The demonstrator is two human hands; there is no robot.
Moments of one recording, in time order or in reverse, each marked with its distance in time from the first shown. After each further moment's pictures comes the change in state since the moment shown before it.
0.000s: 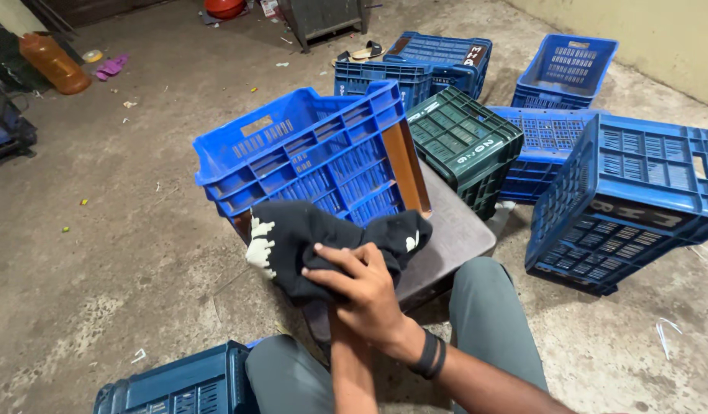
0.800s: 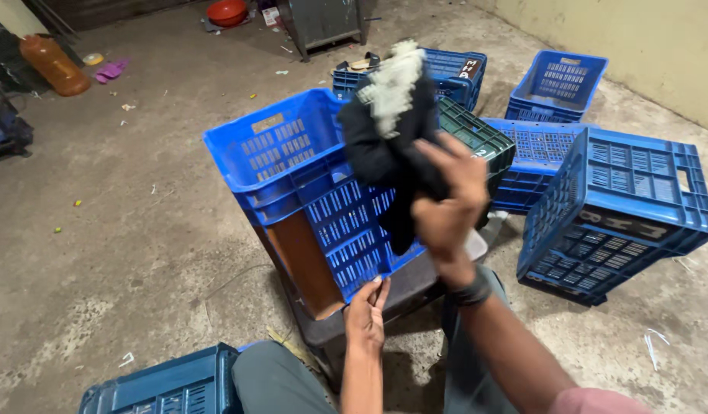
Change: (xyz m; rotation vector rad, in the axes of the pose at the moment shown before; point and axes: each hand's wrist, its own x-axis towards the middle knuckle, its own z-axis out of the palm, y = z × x) left_hand -0.054 -0.030 0.015 0.046 0.100 0.007; right_hand 0.066 0.060 -0.087 -0.250 0.515 0.125
